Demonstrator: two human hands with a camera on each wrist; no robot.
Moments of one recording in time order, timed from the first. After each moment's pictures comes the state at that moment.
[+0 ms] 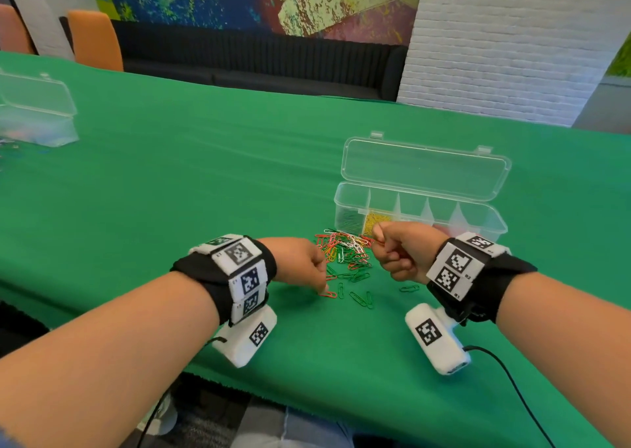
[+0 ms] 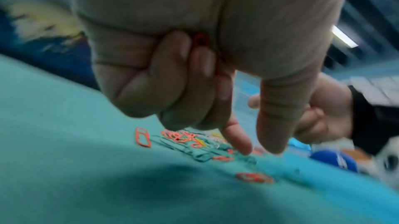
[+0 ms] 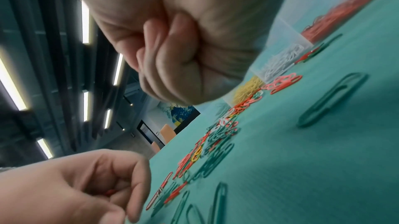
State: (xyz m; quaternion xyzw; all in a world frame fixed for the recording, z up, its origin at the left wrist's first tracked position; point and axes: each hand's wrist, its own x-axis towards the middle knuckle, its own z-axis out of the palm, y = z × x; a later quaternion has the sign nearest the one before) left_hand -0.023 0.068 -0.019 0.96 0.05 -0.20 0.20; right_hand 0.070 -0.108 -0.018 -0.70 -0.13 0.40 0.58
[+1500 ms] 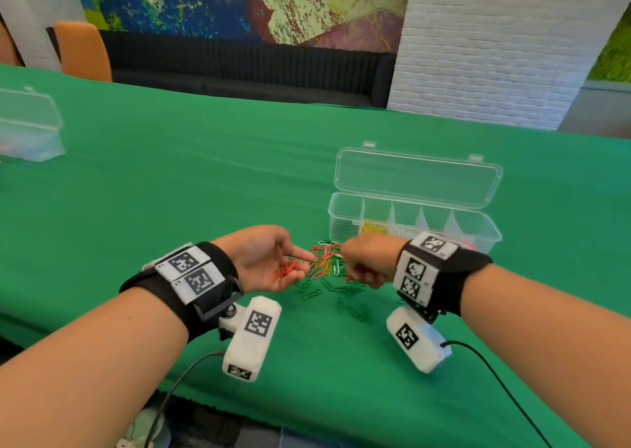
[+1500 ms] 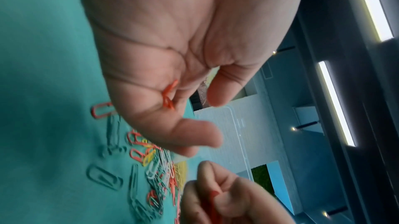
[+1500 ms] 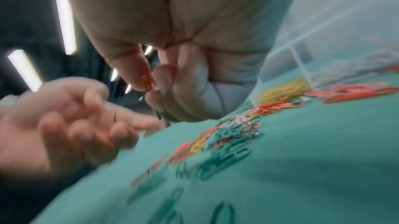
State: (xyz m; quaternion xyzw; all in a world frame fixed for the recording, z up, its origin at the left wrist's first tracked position) left_hand -0.013 0.106 -0.018 0.58 0.22 -0.22 0.75; right_hand 0.061 -0.067 -0.009 -0.88 -0.20 0.34 0.27
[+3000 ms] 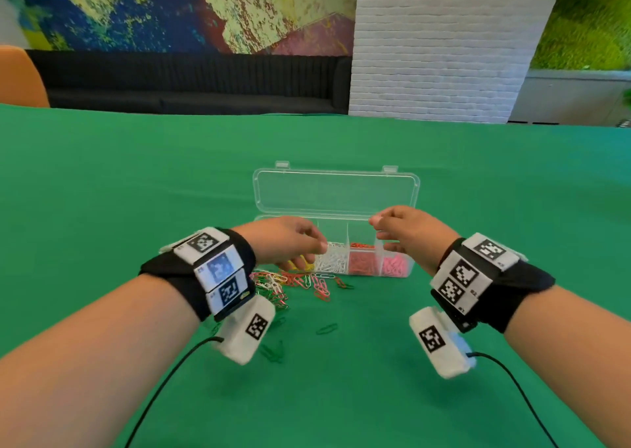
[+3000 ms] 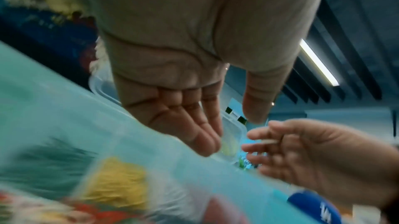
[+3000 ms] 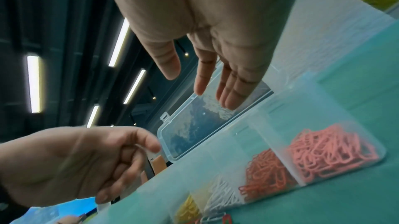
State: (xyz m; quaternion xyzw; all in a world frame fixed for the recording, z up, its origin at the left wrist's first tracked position) left_hand 0.080 -0.011 0.025 0.91 0.00 -0.13 0.39; right_hand 0.138 -0.211 0.013 -0.86 -0.12 0.12 0.49
